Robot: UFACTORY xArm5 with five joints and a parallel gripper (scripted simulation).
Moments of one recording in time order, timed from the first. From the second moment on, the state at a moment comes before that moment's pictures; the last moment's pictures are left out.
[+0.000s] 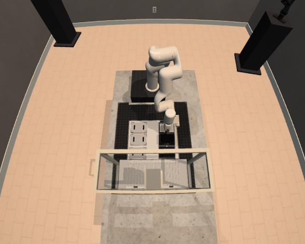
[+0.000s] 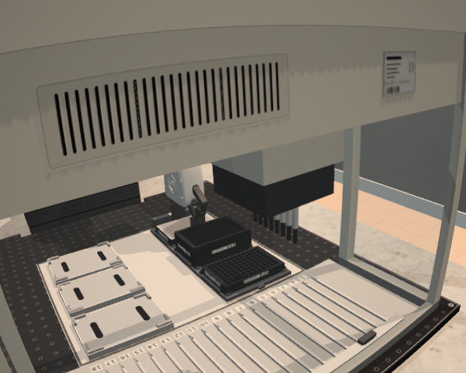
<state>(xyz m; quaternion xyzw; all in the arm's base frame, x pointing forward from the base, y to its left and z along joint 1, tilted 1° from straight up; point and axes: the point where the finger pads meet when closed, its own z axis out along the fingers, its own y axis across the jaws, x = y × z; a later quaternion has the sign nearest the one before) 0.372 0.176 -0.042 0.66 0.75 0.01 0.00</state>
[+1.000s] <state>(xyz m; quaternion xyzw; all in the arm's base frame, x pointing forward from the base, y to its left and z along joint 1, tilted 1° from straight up) 0.372 0.175 -0.021 0.66 0.75 0.01 0.00</state>
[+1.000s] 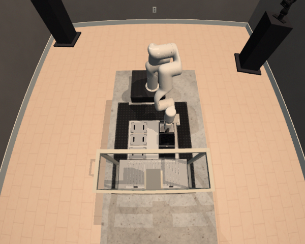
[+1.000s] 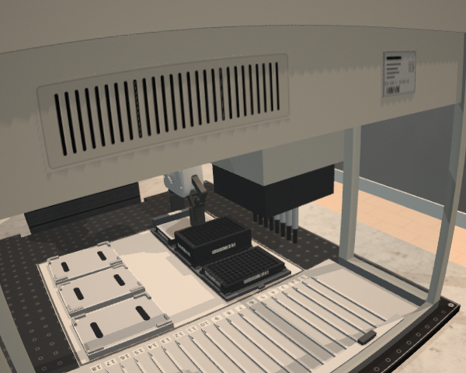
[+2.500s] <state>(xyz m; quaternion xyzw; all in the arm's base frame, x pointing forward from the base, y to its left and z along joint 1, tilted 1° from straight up) 0.370 0.174 0.043 0.66 0.75 0.01 0.00</state>
